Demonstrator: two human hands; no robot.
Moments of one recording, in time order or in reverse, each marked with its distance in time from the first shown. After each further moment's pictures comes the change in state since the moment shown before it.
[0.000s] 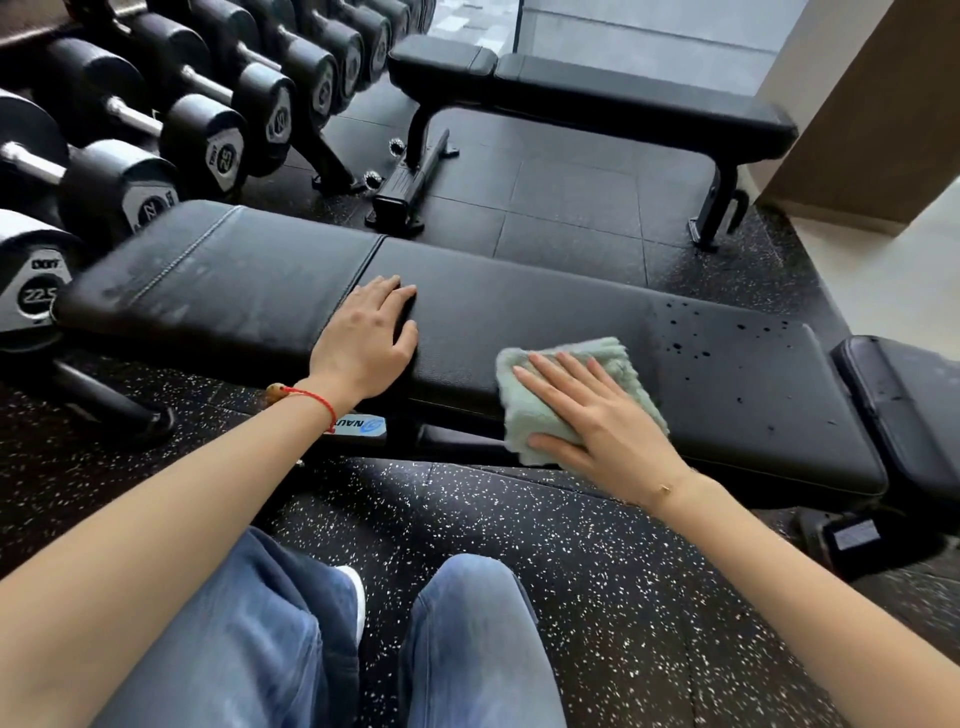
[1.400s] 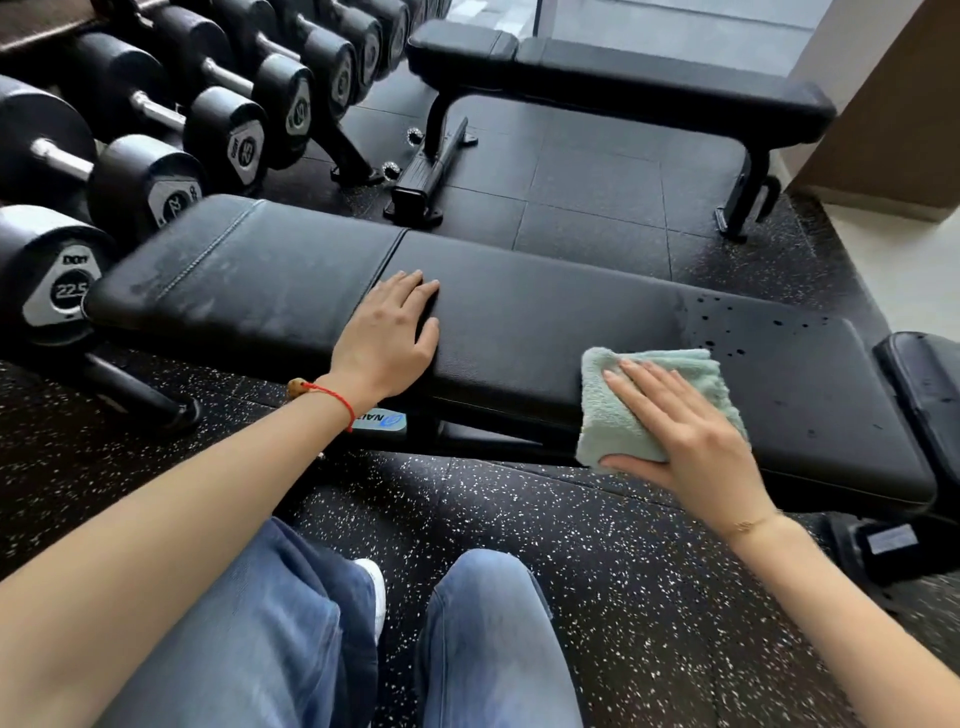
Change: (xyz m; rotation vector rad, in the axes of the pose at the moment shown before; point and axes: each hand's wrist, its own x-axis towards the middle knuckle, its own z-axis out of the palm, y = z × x) left_hand 0.000 -0.001 -0.002 -0.001 -0.017 0.022; right_hand -0.038 0.029 0.005 -0.155 0.220 0.092
